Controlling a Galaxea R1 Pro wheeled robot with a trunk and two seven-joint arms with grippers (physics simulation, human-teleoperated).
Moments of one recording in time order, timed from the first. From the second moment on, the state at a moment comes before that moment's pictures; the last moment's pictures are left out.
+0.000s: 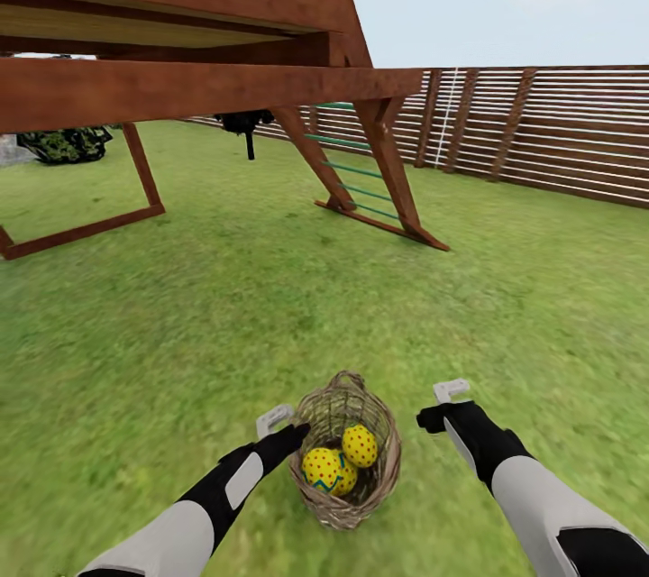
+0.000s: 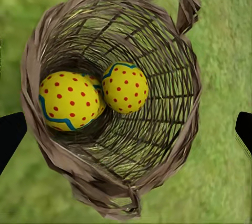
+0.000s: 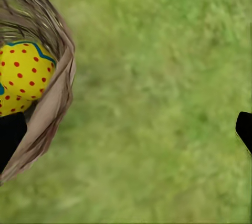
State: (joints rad) left arm -0.68 -0.17 -0.04 -0.31 0.53 0.14 -0.09; right arm -0.78 -0.05 0.05 -0.41 0.14 0.42 0.00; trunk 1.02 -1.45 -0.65
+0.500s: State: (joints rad) left arm -0.67 -0.17 -0.04 -0.24 0.69 0.13 -0.09; right arm -0.78 -0.05 0.05 -0.41 0.14 0.42 0.00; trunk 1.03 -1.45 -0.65
